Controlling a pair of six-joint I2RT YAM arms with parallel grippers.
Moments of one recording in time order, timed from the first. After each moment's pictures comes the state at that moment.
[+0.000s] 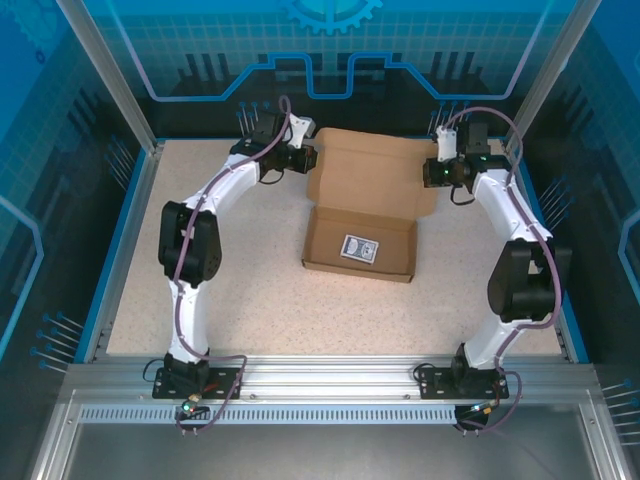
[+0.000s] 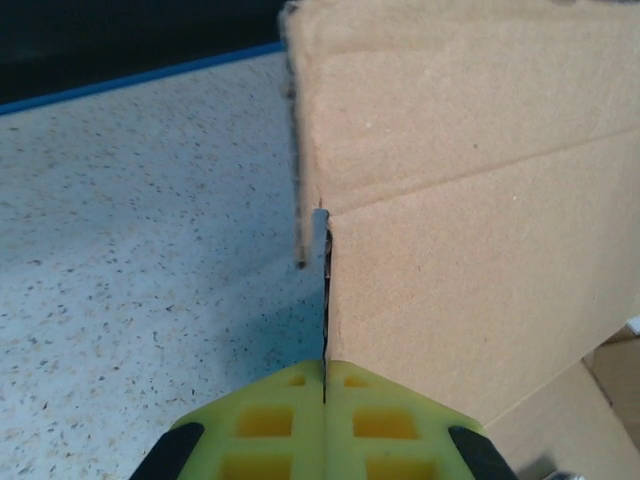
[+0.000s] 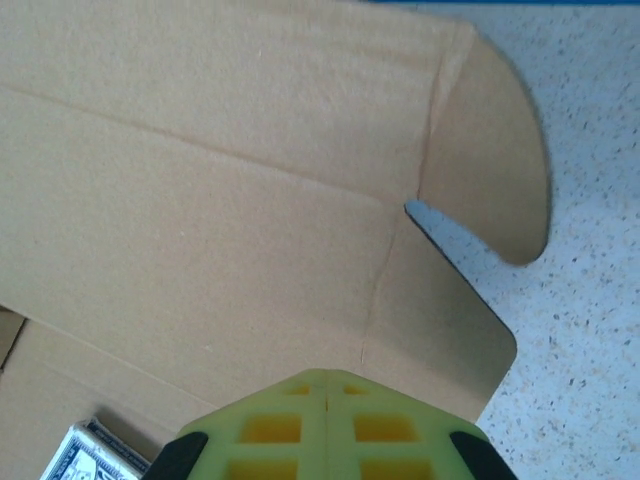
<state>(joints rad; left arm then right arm) -0.28 2.12 1.88 -0.43 0.38 -0.11 0.02 1.74 1.52 -0.63 -0.22 0.00</state>
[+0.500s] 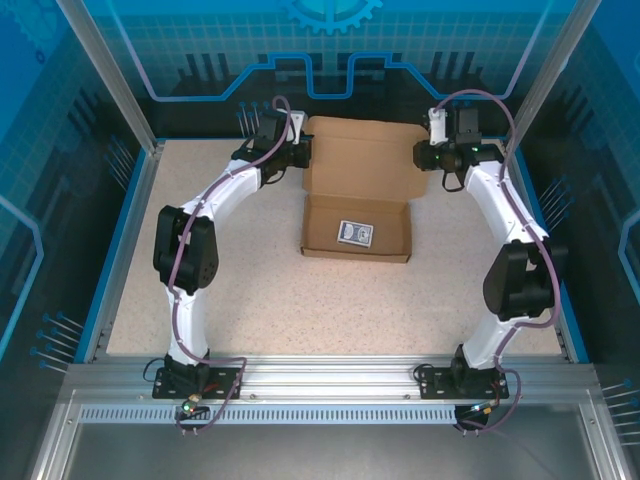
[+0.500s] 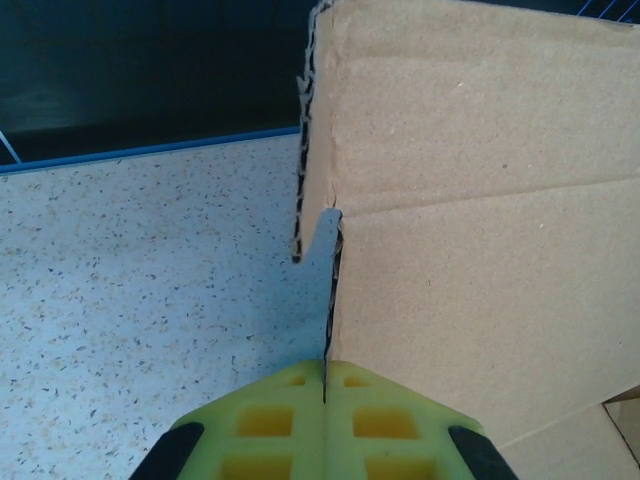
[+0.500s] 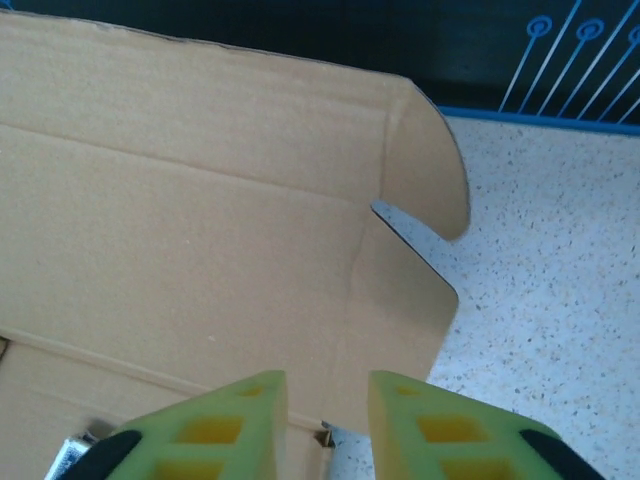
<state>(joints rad) -0.31 2.07 1.80 -0.31 0.13 -0.22 0.07 1.76 1.65 -0.63 -0.12 -0.01</state>
